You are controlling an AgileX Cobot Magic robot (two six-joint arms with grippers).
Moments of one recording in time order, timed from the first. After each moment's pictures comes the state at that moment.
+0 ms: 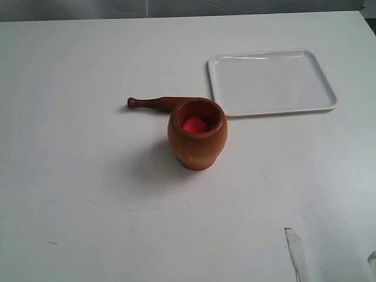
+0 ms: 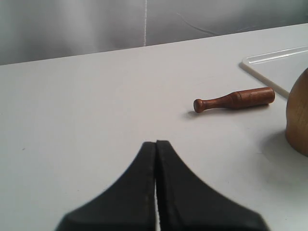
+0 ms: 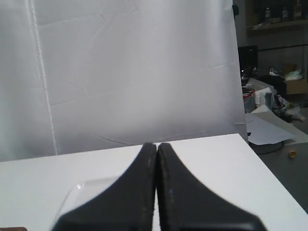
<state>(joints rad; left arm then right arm) 0.02 0.00 0.00 0.07 0.44 0.35 0.16 0.01 0.00 0.12 0.02 0.01</state>
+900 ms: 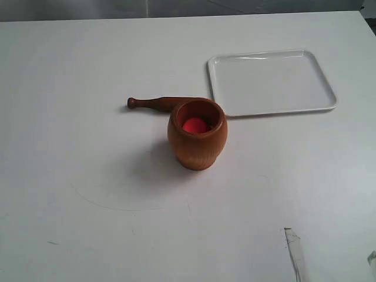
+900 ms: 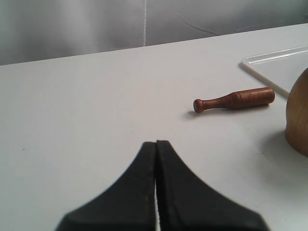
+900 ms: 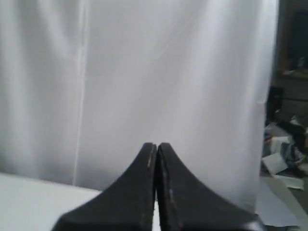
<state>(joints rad) 0.02 0.00 0.00 0.07 0.44 0.35 0.16 0.47 -0.86 0.40 0.47 -0.45</state>
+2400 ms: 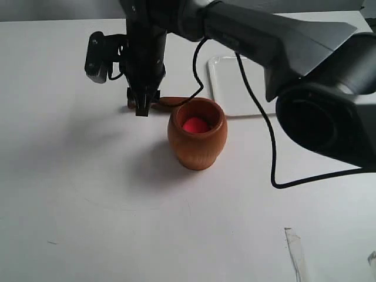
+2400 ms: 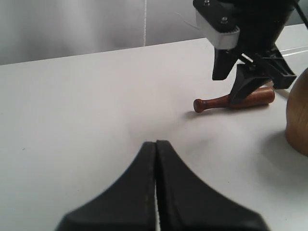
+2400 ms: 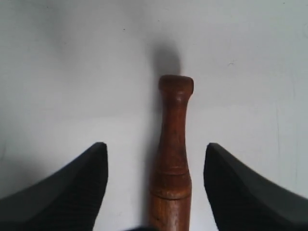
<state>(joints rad) 0.02 0.00 0.00 0.07 0.44 0.35 0.90 2.46 -2.22 -0.01 1.17 -0.82</state>
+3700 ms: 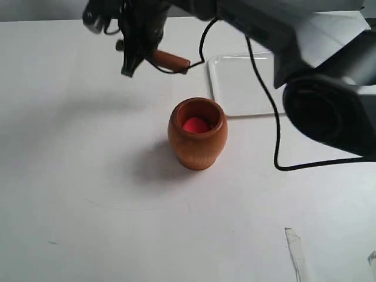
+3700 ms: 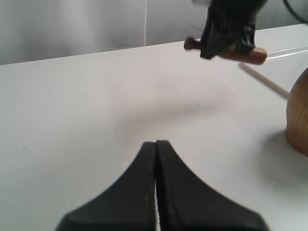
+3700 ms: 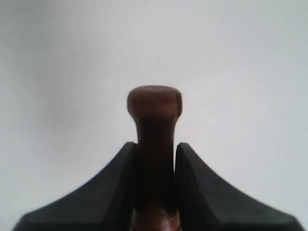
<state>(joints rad) 0.02 0.00 0.00 0.07 0.44 0.35 0.85 2.46 -2.34 -0.05 1.03 -0.61</state>
